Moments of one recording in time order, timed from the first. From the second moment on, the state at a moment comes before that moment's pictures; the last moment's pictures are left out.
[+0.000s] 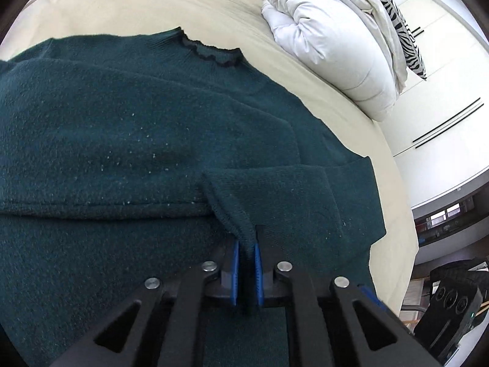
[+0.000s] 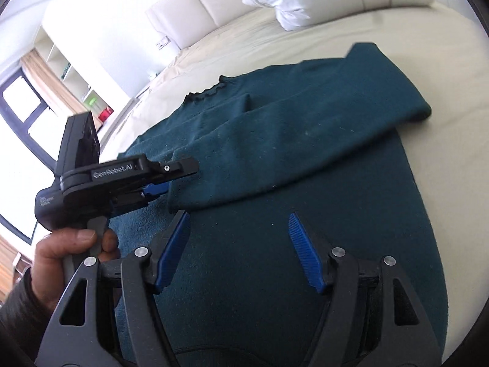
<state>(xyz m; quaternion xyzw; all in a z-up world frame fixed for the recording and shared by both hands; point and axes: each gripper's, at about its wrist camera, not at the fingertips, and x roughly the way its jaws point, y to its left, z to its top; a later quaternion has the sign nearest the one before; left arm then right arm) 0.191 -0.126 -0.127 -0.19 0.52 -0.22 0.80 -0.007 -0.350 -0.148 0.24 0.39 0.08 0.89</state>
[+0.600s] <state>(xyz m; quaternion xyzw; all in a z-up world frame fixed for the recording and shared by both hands) 0.234 -0.036 -0.096 -0.13 0.45 -0.16 0.87 0.028 -0.435 -0.126 0.27 0.36 -0.02 0.89</state>
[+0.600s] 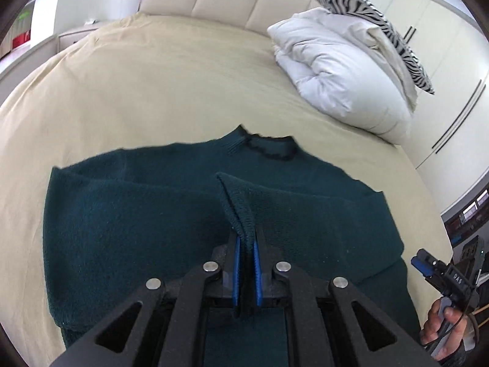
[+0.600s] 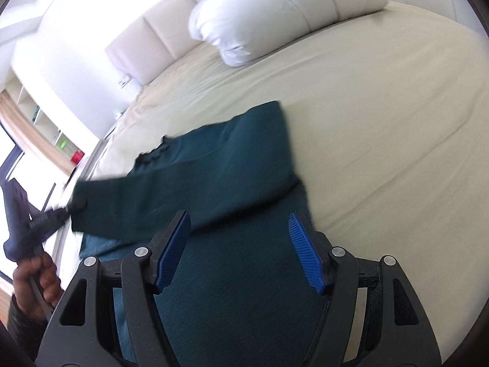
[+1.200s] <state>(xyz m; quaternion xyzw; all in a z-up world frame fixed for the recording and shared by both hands) 0.243 -0.031 -0.124 -0.13 0.45 -0.16 0.87 0.179 -0.481 -0.162 0.28 0.43 -0.02 0.85</state>
